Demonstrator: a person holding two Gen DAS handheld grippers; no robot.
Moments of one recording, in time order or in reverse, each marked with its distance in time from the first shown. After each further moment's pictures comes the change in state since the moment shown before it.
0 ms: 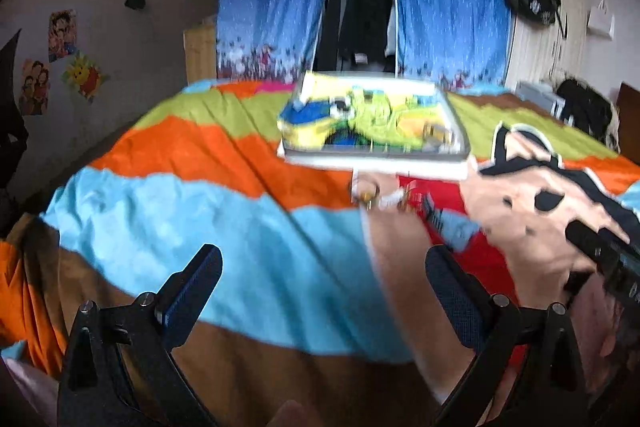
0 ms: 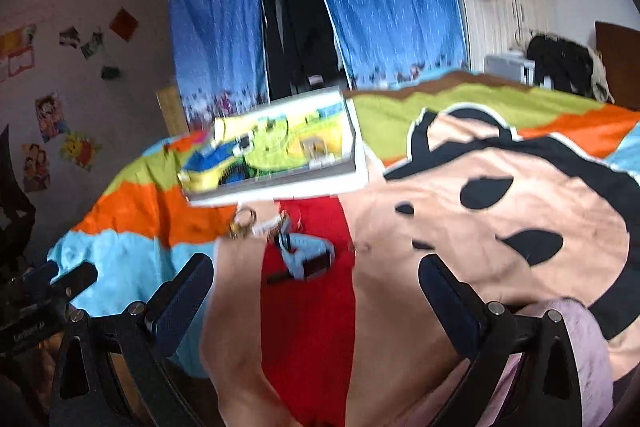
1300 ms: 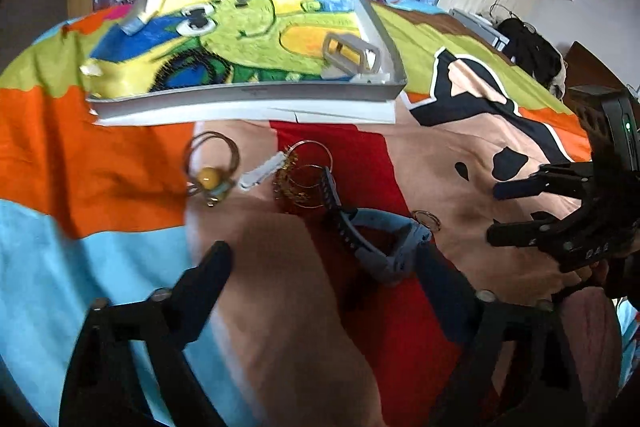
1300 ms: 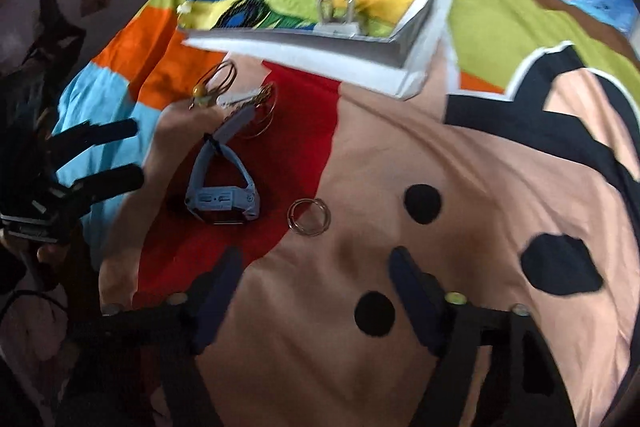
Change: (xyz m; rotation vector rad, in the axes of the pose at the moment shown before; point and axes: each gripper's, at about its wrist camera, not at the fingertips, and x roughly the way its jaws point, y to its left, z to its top) left arm 0.182 -0.071 0.045 0.060 0.315 -0.366; right arm 0.185 -0.077 0.057 -0.418 0.680 0.317
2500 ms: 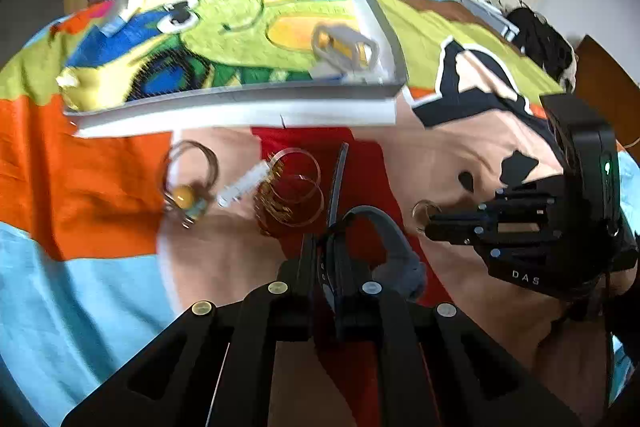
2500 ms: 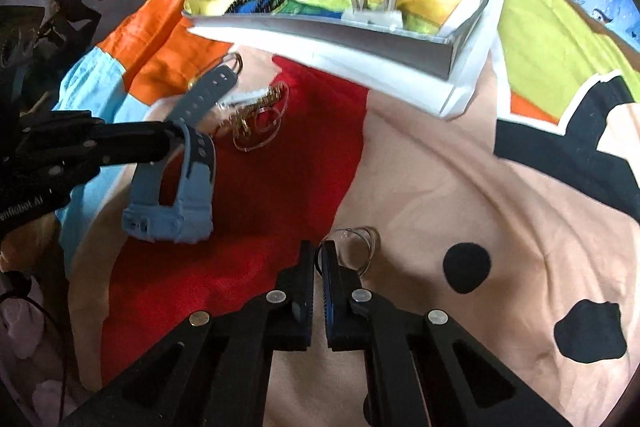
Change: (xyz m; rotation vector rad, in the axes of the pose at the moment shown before) left arm 0.012 -0.014 0.025 0.003 0.033 0.033; right arm 0.043 0.005 0.016 -0.079 -0.045 0.008
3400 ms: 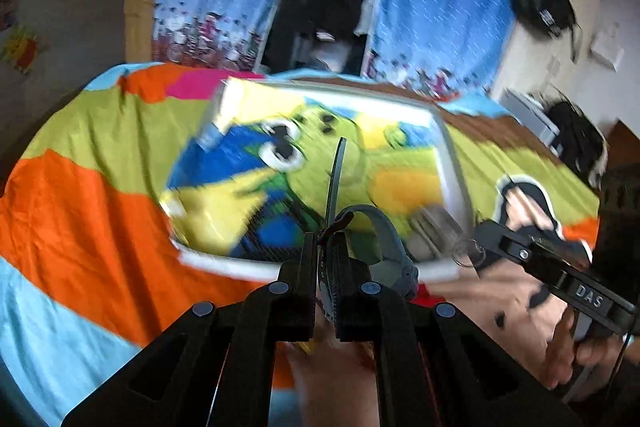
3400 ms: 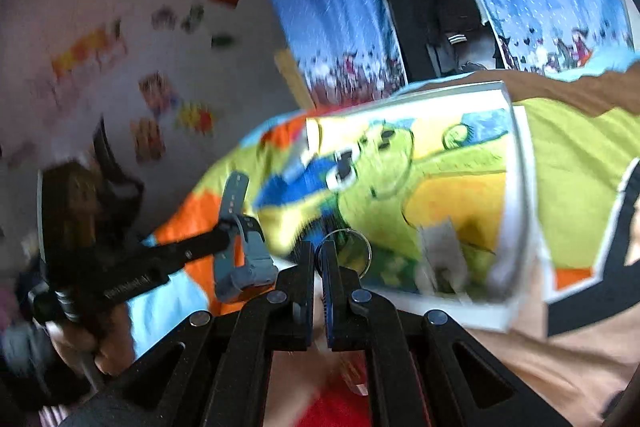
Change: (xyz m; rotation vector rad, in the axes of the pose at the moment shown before) left arm -0.063 0.089 0.092 -0.135 -0.266 0.124; right arm -0.059 0.008 0.112 0.277 -0.565 0.249
